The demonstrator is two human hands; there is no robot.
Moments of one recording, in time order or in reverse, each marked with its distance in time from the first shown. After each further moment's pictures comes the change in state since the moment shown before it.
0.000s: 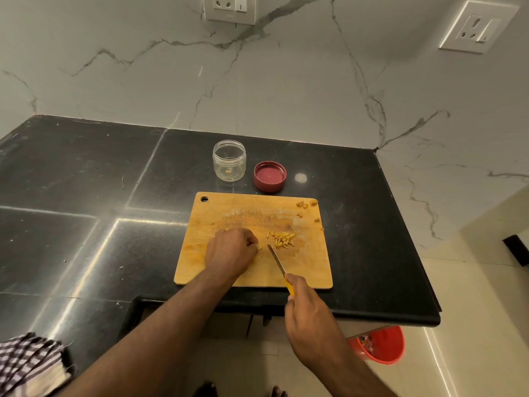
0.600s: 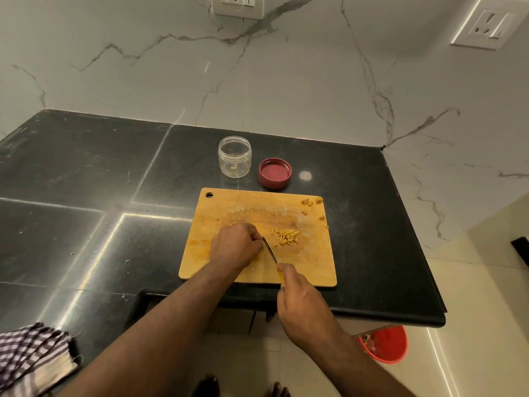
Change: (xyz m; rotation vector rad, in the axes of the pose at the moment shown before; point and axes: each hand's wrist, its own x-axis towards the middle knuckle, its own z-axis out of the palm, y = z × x) left_hand 0.002 0.004 -0.006 -0.048 -0.035 -0.044; right_hand 0.022 -0.008 0.009 -0.066 -0.031 -0.092
